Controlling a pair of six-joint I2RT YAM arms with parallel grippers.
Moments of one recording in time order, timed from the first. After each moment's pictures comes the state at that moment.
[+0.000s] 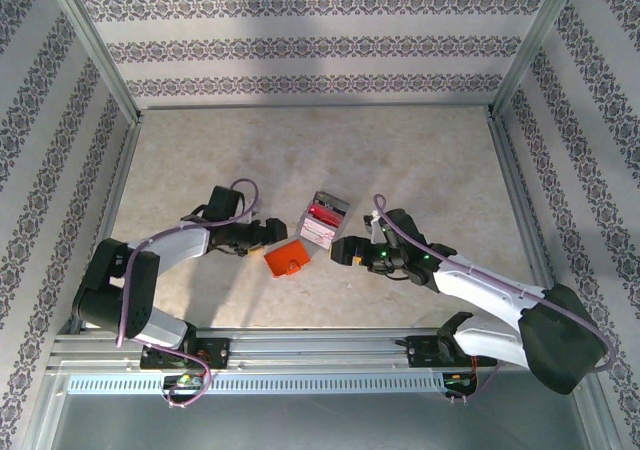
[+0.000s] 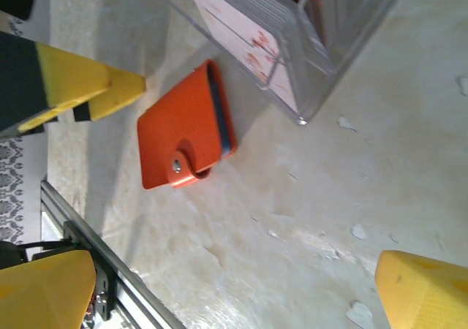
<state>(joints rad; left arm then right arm) -0.30 1.49 0.69 -0.22 0.58 -0.55 0.62 1.14 0.48 -0.11 -0.43 0.83</state>
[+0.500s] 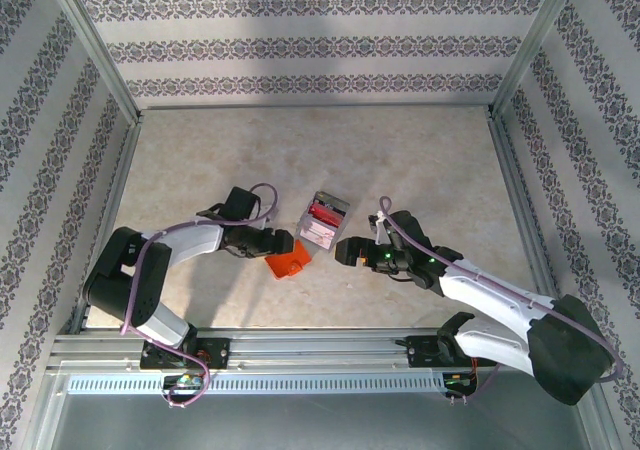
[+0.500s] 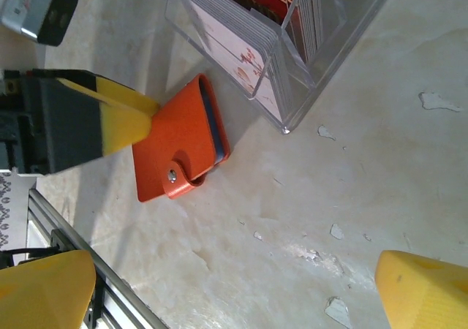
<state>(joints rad) -0.40 1.56 0.72 -0.30 0.51 -0.43 0.62 1.08 0.46 -0.13 -0.39 0.80</state>
